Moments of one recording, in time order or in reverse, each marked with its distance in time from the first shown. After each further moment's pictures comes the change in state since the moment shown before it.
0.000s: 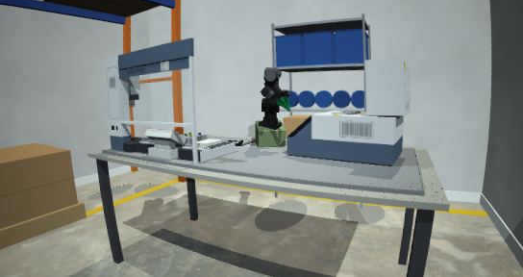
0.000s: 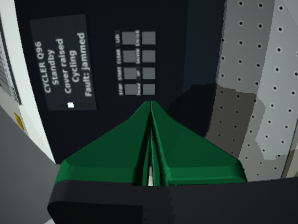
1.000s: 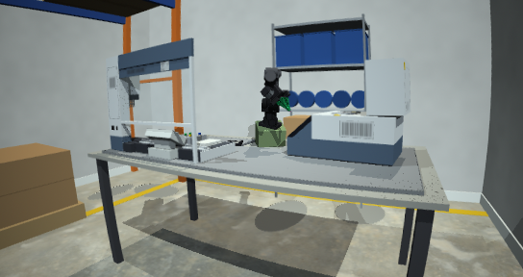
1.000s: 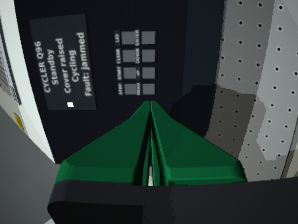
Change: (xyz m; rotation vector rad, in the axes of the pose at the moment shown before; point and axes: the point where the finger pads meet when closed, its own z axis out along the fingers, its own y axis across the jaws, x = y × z) arm 0.000 0.000 0.000 0.001 0.001 0.001
